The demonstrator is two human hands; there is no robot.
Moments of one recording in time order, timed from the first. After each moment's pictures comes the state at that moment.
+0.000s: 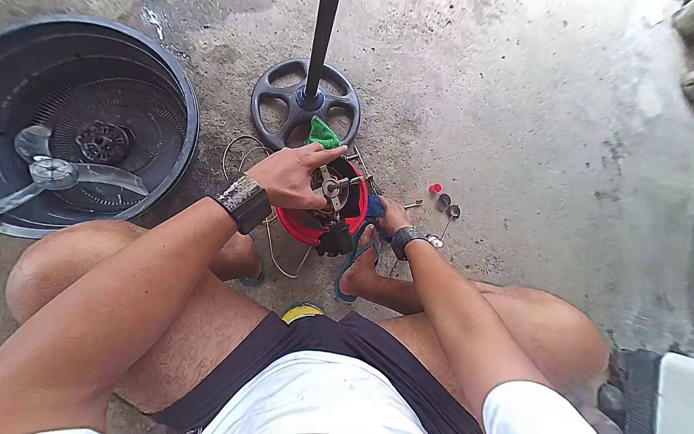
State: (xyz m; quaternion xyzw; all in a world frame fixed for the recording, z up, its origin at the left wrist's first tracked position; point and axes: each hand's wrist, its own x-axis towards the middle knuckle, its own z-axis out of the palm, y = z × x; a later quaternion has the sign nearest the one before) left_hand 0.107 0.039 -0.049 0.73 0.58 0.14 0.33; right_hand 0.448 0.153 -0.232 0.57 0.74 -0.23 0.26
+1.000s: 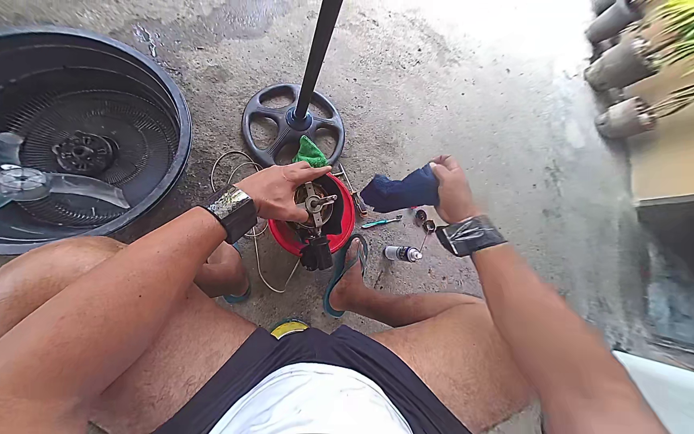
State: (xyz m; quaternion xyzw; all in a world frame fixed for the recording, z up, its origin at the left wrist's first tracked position) left_hand 0.089 0.031 -0.060 0.74 0.55 0.17 0.35; right_hand 0.439 0.189 -0.033 0.55 0.64 -0.48 -0.26
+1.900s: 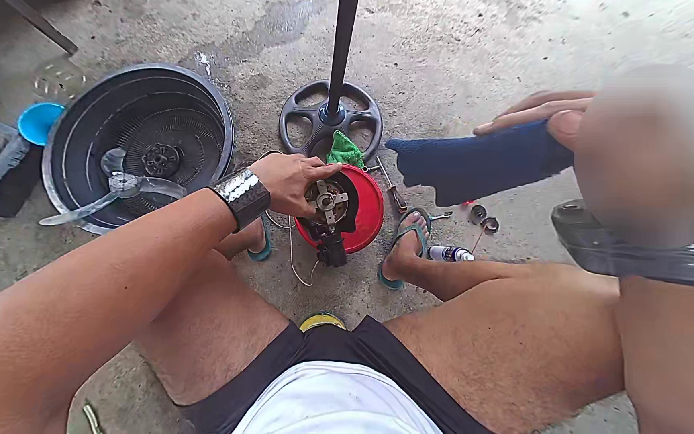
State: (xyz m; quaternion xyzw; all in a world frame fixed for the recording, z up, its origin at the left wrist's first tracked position) left_hand 0.093 0.026 -0.010 0.76 0.59 -0.08 0.25; right_hand 0.428 0.182 0.099 0.13 0.88 -0.39 -0.23
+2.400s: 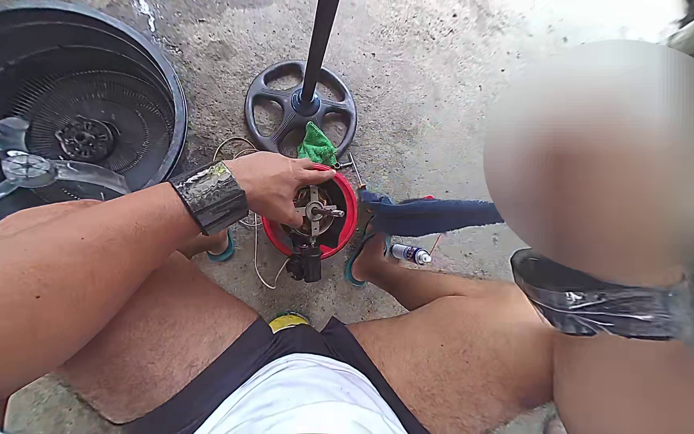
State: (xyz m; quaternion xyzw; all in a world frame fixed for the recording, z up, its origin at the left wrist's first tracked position) left_hand 0.096 0.062 -0.022 0.78 0.53 -0.05 0.32; right_hand 0.401 0.159 0.110 0.29 0.71 -0.57 -0.28
